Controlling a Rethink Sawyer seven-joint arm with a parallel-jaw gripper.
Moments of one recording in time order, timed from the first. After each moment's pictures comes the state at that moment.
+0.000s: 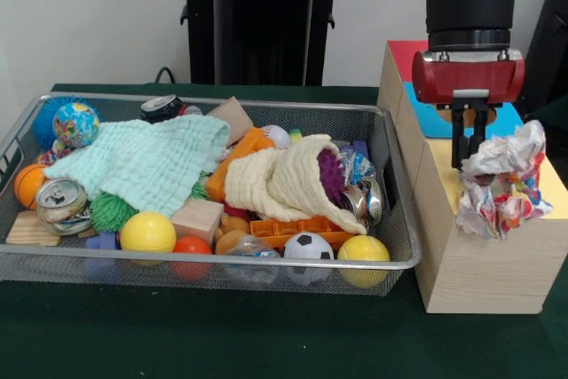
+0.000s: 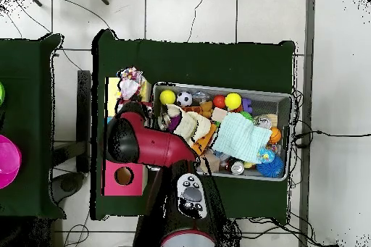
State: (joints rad) arm -0.01 -0.64 0.03 1.79 0.25 -0.04 1.58
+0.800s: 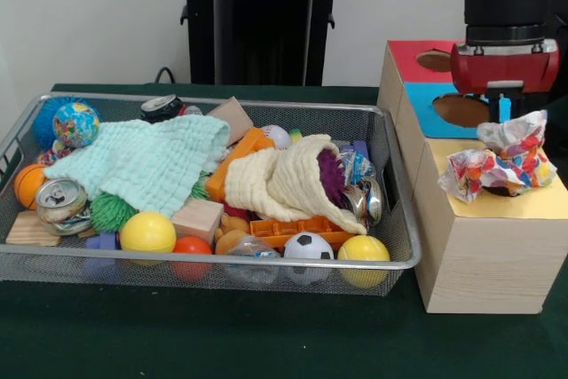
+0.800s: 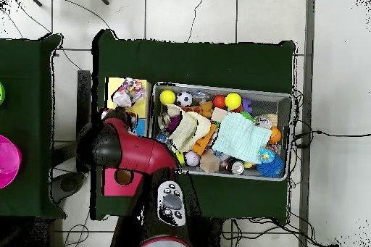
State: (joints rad) arm 0.08 -0.65 0.03 1.83 0.42 0.04 1.63
